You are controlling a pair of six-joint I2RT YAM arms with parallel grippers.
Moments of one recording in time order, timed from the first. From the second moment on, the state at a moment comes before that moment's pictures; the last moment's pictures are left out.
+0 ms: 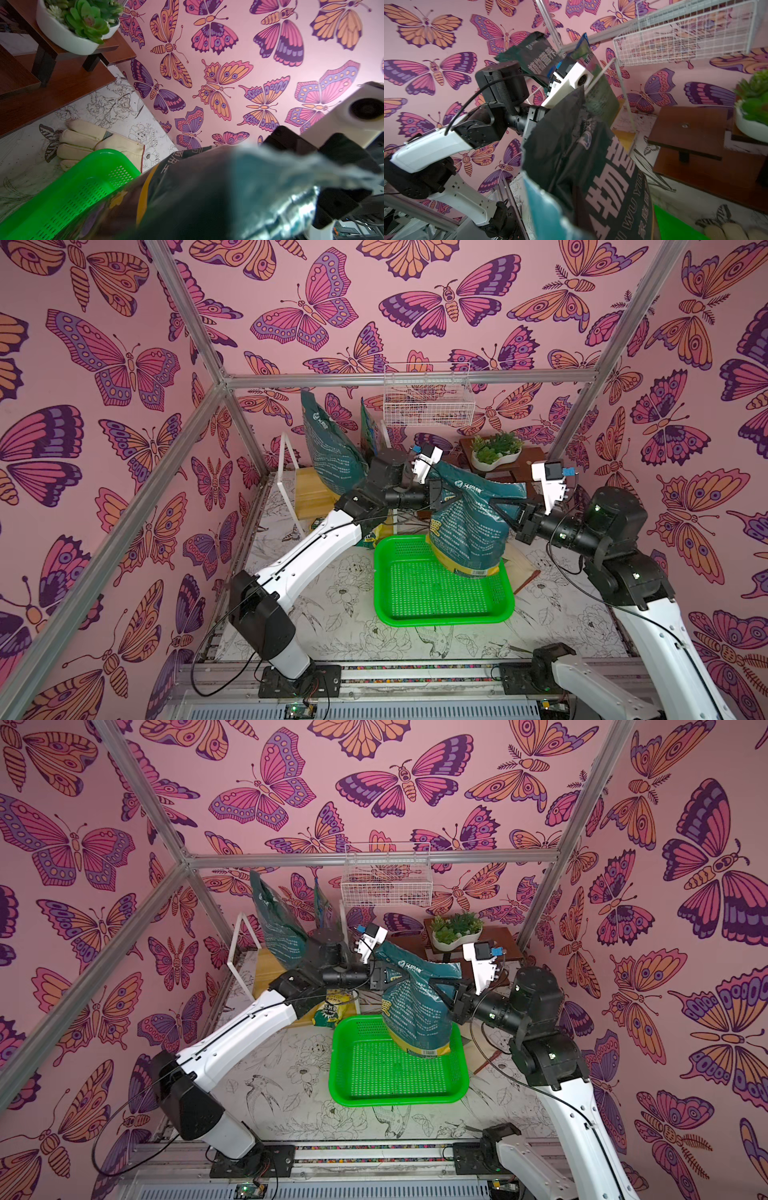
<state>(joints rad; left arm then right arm) -0.70 1.65 1.60 -0.24 0.68 -0.67 0.32 0.88 1.20 -0.50 -0.64 0.33</state>
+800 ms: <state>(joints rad) -0.76 1.94 1.75 -0.24 0.69 -0.61 0.52 0.72 0.89 -0.40 -0.20 0.46</state>
